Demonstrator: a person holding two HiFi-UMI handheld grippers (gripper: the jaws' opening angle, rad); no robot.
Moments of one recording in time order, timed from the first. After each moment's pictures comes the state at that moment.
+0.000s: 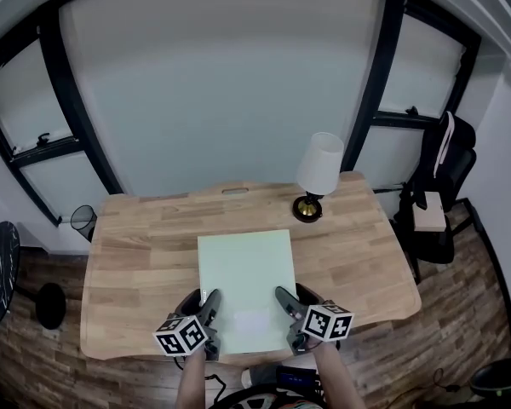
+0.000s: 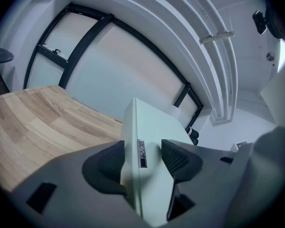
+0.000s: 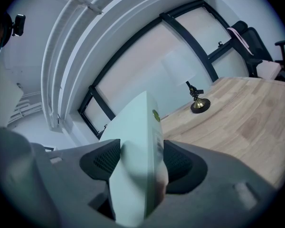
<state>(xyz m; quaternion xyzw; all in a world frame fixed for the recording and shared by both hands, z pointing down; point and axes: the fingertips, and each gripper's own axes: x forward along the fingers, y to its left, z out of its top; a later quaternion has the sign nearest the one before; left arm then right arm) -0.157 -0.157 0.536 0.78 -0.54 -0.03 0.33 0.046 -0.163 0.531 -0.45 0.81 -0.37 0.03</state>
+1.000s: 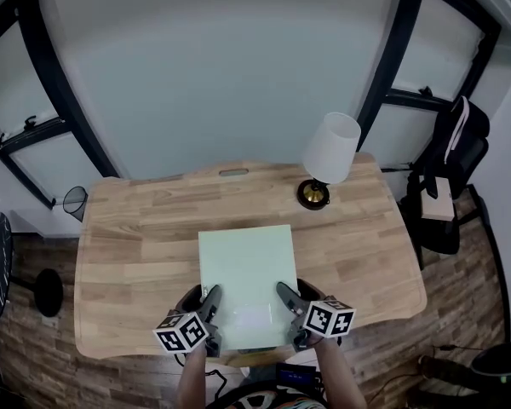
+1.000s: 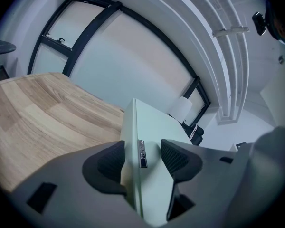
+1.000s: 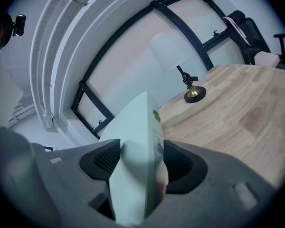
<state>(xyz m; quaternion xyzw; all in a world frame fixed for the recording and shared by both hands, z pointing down) -0.153 -0.191 0.588 0.75 -0.54 0.00 0.38 0.050 -0.200 0.584 -0.45 0.79 -0.42 0.00</state>
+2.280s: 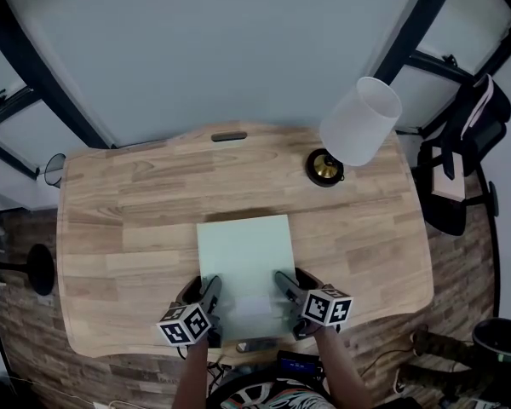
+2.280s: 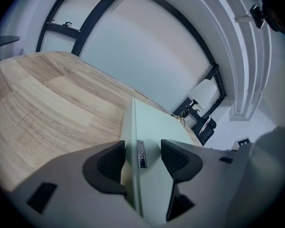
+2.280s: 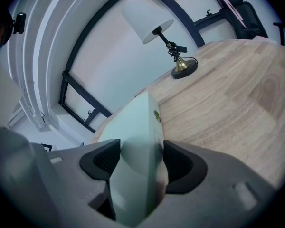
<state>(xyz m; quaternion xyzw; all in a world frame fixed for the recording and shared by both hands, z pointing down) -0.153 -0.223 0.689 0.70 -0.55 0.06 0.45 0.051 -0.235 0.688 -0.44 0.75 -0.49 -0.07</state>
